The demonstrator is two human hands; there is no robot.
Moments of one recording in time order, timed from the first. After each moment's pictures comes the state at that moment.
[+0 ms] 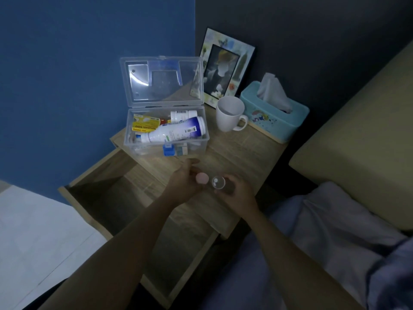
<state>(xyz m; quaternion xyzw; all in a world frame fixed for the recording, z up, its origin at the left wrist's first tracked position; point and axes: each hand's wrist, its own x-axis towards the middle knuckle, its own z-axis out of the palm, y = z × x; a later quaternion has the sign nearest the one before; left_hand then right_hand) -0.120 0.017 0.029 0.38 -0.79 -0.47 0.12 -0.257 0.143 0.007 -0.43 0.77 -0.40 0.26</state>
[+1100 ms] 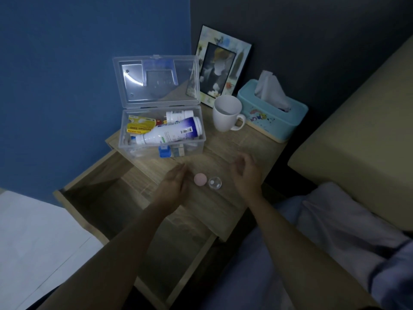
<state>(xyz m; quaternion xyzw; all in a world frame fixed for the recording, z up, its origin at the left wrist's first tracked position) -0.100 0.015 0.010 0.37 -0.87 -0.30 0.08 -0.290 0.117 0.017 -0.32 0.83 -0.42 0.15</state>
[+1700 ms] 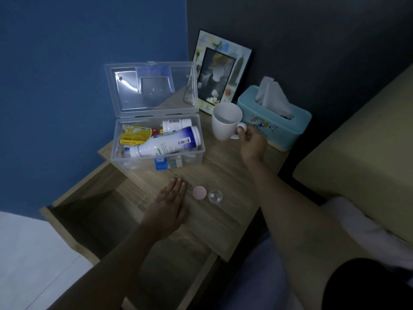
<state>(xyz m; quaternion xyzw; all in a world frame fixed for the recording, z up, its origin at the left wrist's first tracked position) -0.084 0.006 -0.019 0.29 -0.94 -0.16 -0.02 -0.365 0.026 0.029 -0.26 0.83 -0.49 0.08</state>
